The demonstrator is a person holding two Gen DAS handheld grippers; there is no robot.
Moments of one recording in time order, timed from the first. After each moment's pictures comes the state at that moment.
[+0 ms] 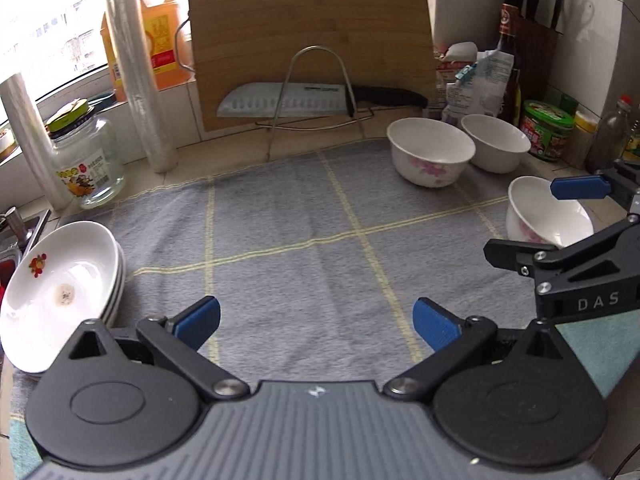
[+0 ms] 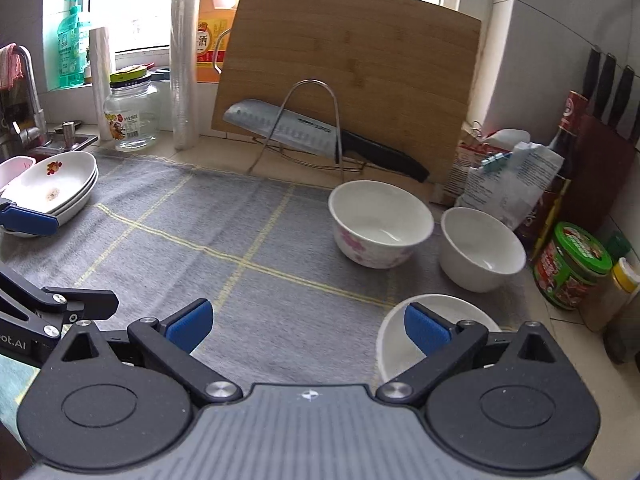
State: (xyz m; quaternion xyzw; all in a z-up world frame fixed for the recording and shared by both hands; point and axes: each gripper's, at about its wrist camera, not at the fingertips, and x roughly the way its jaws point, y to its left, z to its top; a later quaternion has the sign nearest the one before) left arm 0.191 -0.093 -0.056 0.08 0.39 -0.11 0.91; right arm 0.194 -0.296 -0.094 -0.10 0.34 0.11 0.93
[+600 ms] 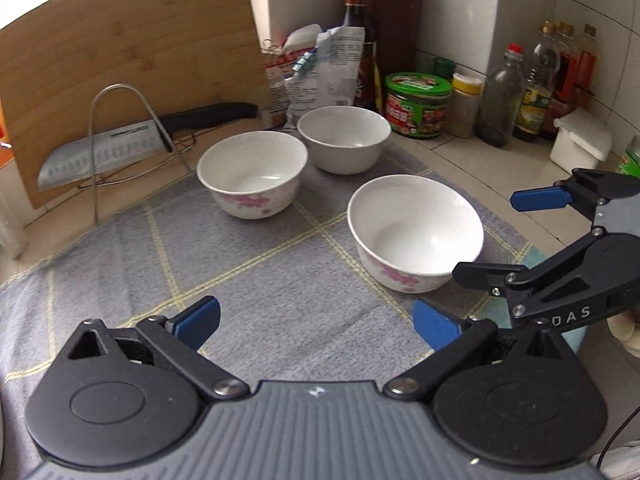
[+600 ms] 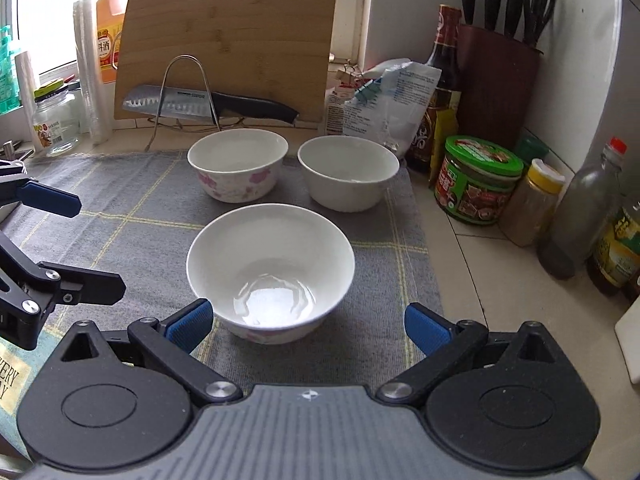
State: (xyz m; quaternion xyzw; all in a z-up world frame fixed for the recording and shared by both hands) left arm 0.217 -0.204 -0.076 0.14 0.38 -0.28 0.87; right arm 0.172 -0.412 -0.114 -0.04 0.37 0.04 0.93
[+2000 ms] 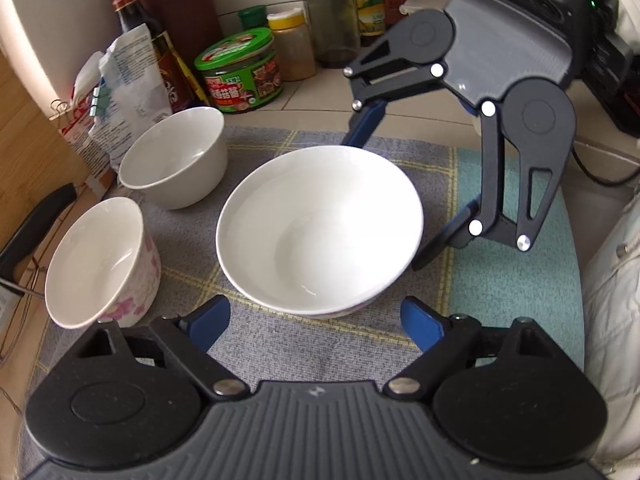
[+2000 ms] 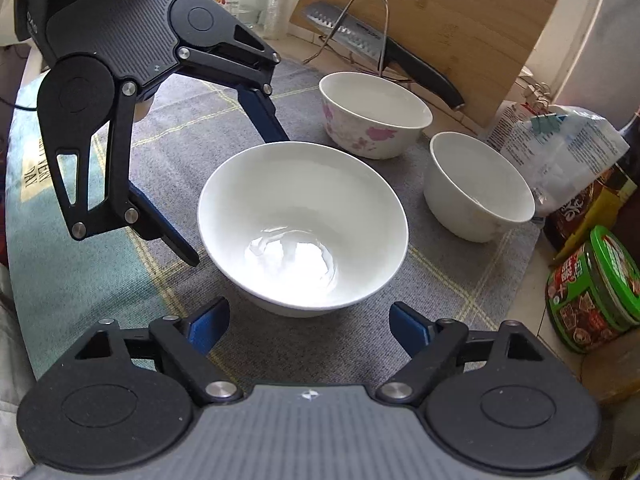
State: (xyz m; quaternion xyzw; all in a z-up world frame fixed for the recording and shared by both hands) left arm 0.248 -0.266 -0.112 0.33 0.33 -0.49 0.73; right arm 0.223 -0.438 -0.137 -0.25 0.38 0.33 0.83
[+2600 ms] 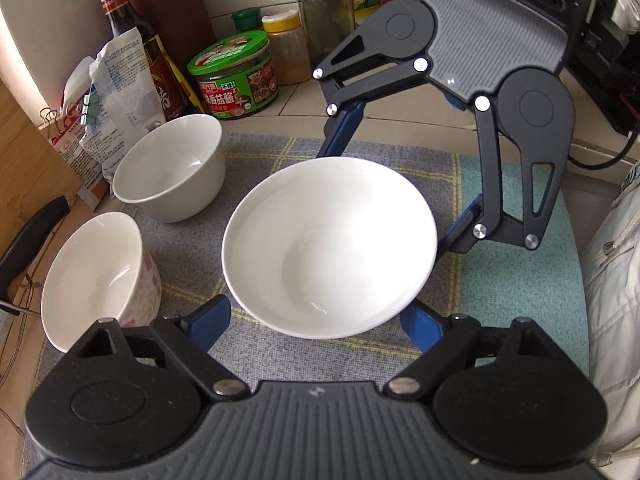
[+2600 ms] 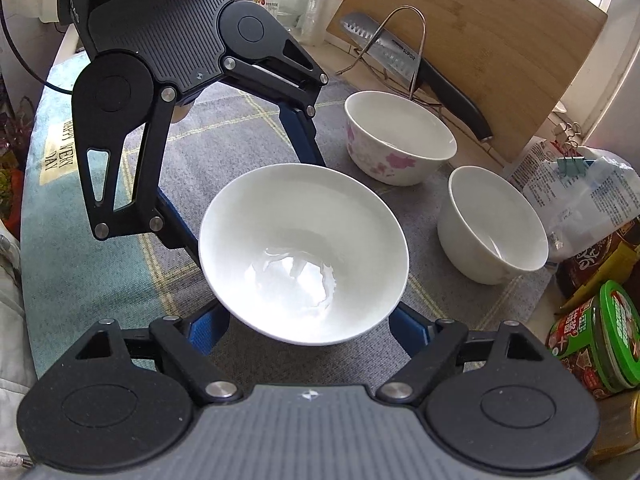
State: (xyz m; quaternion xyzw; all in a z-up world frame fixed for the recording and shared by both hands) left arm 0.260 -0.271 -0.112 0.33 0.33 -0.50 0.72; right arm 0.238 -0.431 -0.127 -0.28 0.37 0.38 0.80
